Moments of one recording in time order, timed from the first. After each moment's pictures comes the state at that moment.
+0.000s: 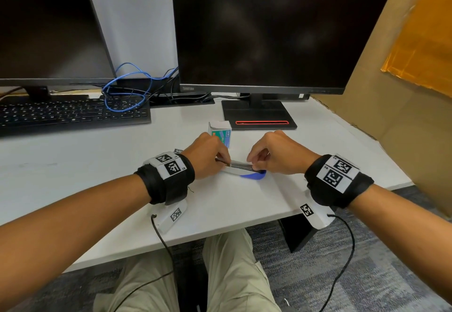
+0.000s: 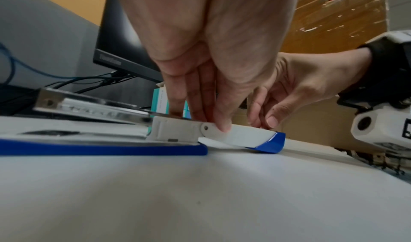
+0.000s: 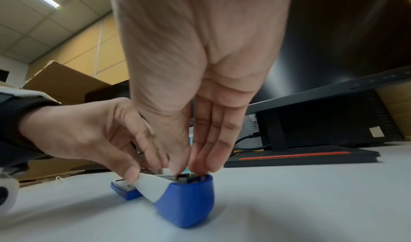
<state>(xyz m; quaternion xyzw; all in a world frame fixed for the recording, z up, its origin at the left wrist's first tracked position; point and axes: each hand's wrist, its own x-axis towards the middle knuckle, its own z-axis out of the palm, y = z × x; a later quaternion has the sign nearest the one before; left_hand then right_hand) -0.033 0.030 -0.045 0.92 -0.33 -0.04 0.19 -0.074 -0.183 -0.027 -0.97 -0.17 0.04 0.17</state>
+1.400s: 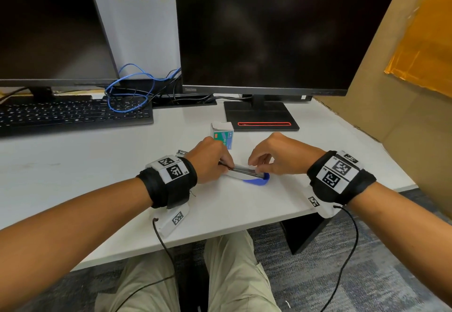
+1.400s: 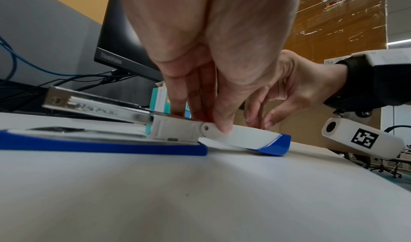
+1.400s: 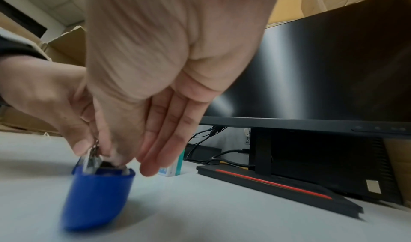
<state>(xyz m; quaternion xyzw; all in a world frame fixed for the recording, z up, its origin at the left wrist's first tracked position) -0.044 0.029 -0.040 0.92 -0.33 -0.06 0.19 -0.073 -0.184 -0.019 -0.96 -0.24 0.07 0.11</state>
